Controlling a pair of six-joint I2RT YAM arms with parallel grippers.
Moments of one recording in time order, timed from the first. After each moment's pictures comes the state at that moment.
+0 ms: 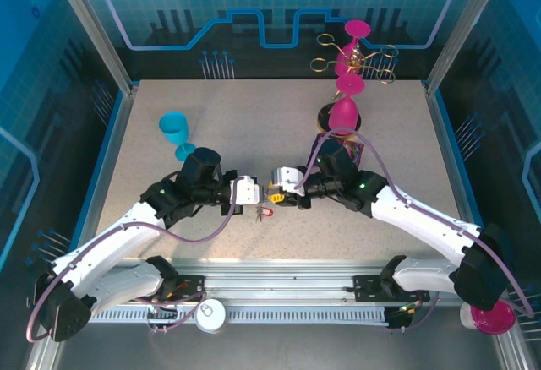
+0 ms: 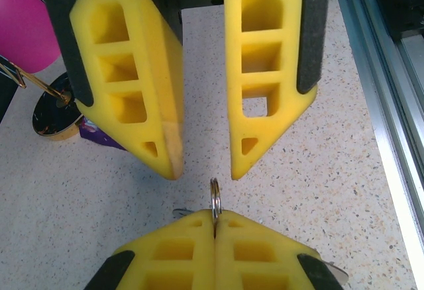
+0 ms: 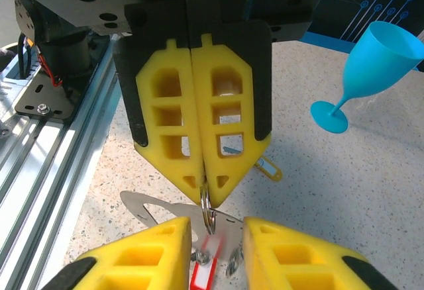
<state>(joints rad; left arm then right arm) -0.62 1.01 0.82 -0.45 0.50 0.78 0.75 1.22 0.90 -0.24 -0.60 -0.63</state>
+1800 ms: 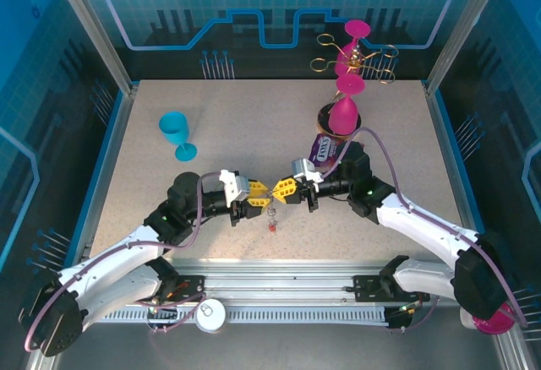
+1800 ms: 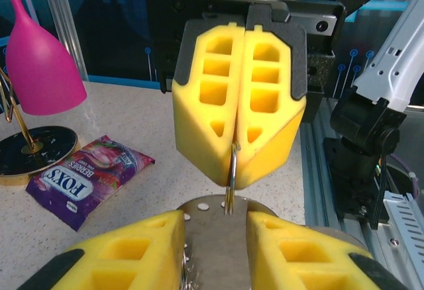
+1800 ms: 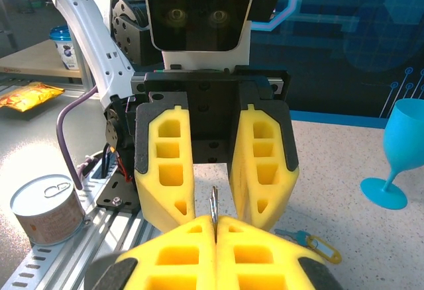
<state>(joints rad) -0.63 0.88 0.44 0.32 0.64 0.07 0.63 1.17 0.71 0.21 -0.99 -0.28</state>
